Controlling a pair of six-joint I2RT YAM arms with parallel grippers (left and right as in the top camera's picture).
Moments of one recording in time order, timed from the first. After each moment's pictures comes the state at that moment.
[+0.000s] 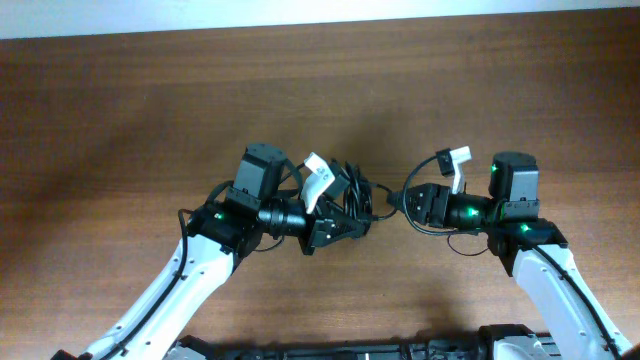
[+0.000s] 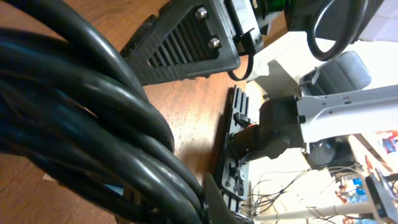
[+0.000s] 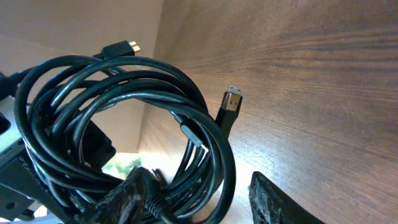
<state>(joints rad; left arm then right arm) -0.49 1.30 0.85 -0.35 1.00 -0.01 -0.01 1.18 0.55 -0.18 -1.08 0.47</state>
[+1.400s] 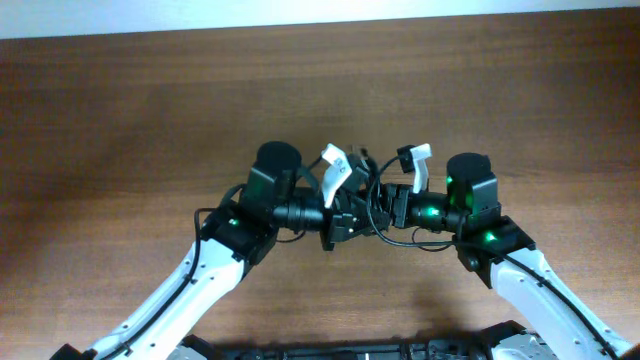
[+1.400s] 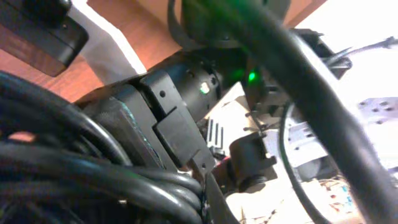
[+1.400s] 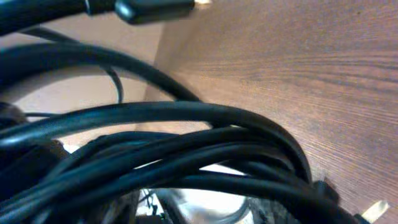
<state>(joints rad) -0.58 1.31 0.84 -0.02 1.02 -0.25 0.28 1.17 0.55 0.07 -0.86 0.69</state>
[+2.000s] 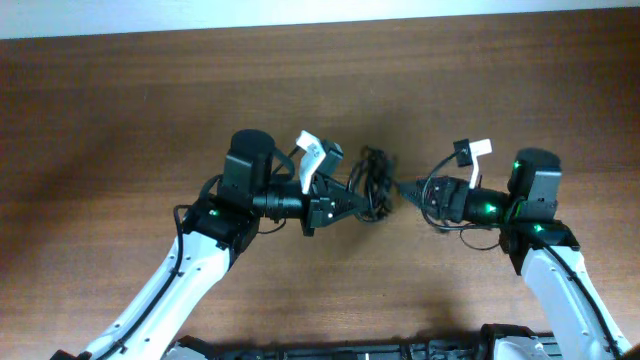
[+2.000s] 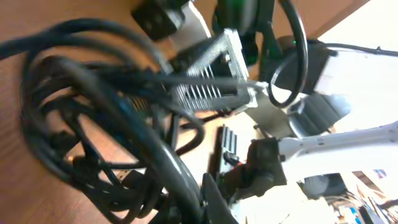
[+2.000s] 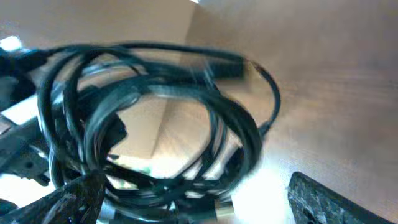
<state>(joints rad) -0.45 1.31 0.85 -0.09 1.06 -0.21 -0.12 1.17 0.55 -0.10 -1.21 0.47</state>
